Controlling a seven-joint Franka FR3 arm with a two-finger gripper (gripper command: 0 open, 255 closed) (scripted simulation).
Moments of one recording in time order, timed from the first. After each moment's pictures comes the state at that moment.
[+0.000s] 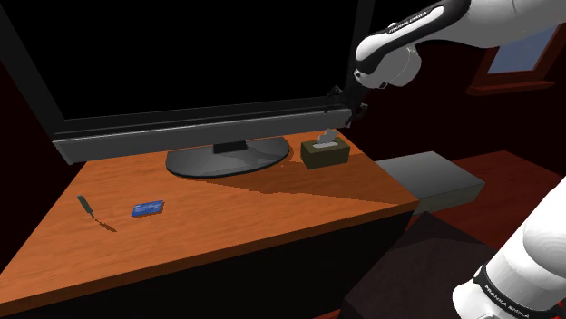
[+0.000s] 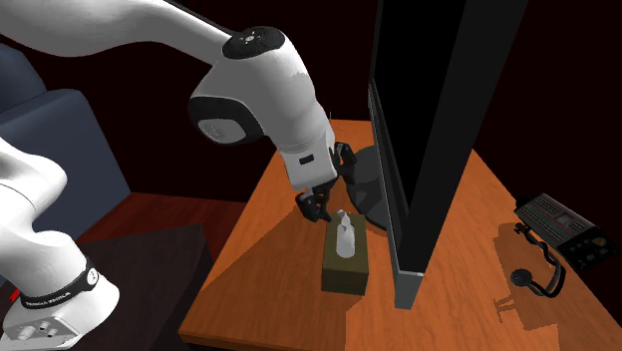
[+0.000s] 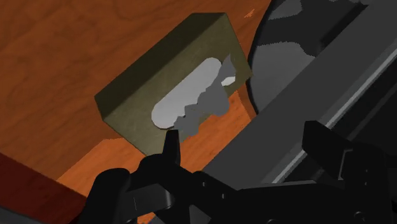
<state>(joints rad) -0.12 -0.02 -0.11 -2.16 0.46 2.49 0.41</state>
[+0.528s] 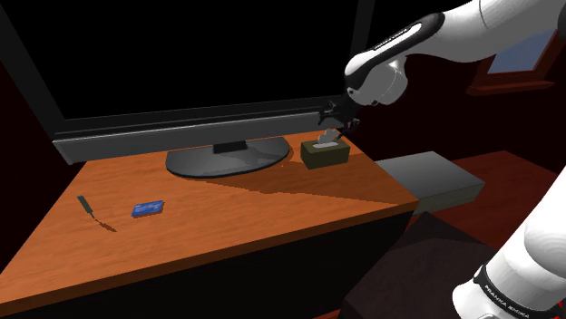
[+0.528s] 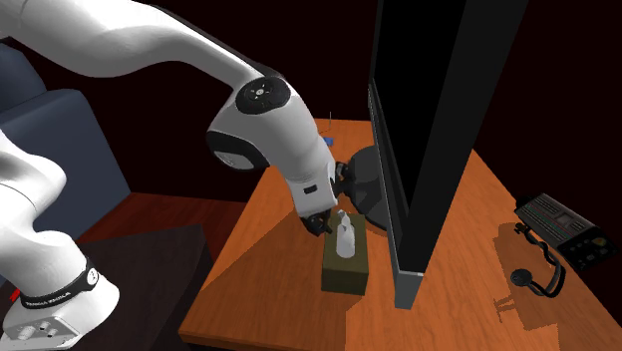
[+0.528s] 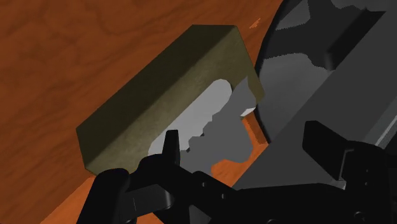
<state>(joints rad) -0.10 0.07 -0.09 -2.19 0.63 2.60 0.28</state>
